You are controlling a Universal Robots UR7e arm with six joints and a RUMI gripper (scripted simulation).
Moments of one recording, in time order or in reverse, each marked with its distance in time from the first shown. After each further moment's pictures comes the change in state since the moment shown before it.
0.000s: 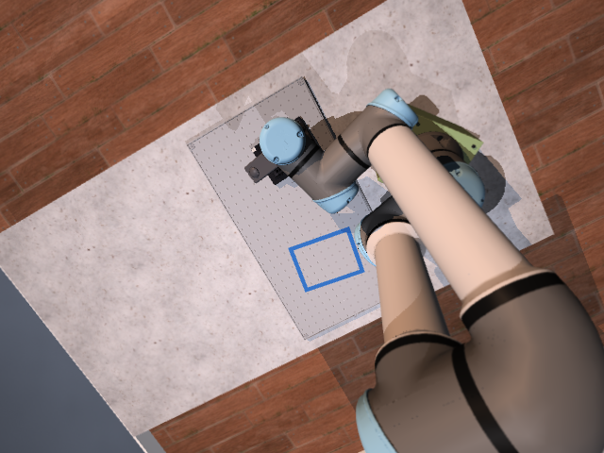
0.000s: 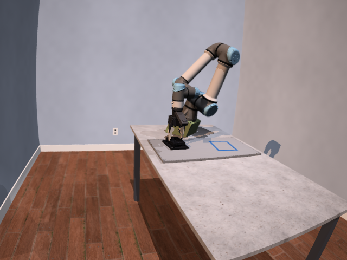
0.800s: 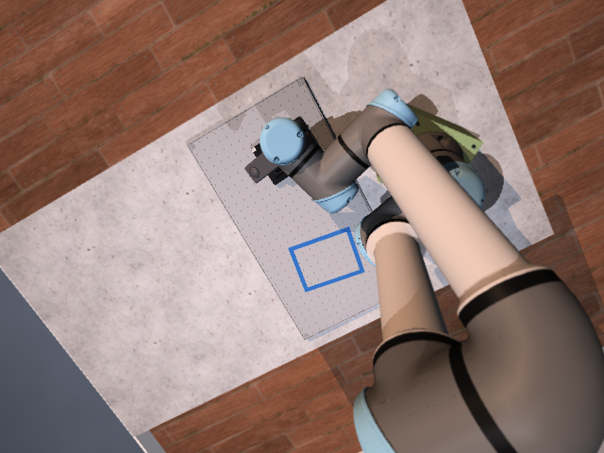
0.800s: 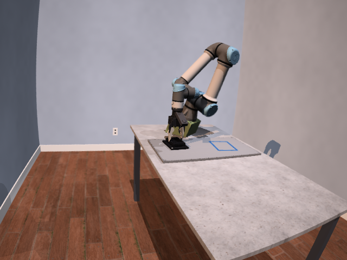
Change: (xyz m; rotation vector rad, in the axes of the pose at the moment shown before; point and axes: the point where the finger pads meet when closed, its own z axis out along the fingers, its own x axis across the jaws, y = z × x) arm 0.000 0.000 0.003 0.000 0.000 0.000
